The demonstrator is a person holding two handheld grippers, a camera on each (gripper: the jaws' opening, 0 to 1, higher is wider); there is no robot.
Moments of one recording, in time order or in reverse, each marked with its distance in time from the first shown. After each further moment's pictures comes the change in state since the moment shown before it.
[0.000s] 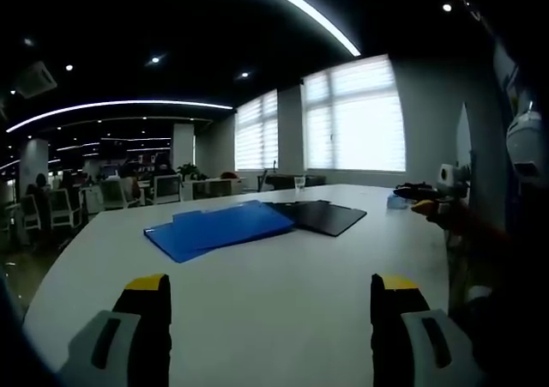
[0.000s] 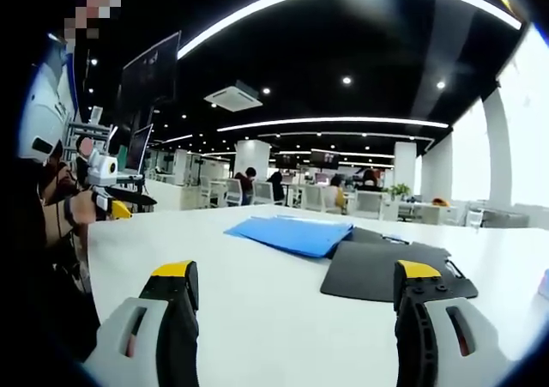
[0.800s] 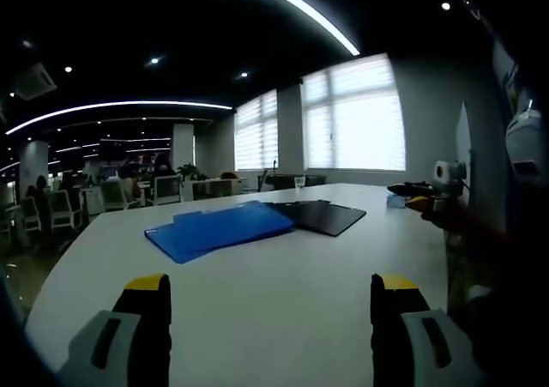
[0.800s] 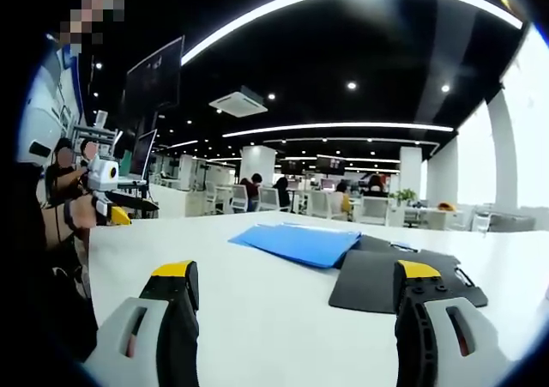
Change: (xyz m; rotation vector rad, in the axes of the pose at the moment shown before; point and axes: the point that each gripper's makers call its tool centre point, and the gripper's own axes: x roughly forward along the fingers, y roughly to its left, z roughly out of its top) left arm -0.003 0.001 0.002 0.003 -0.003 0.004; right arm 0.015 0.008 0.008 0.000 -0.024 0.030
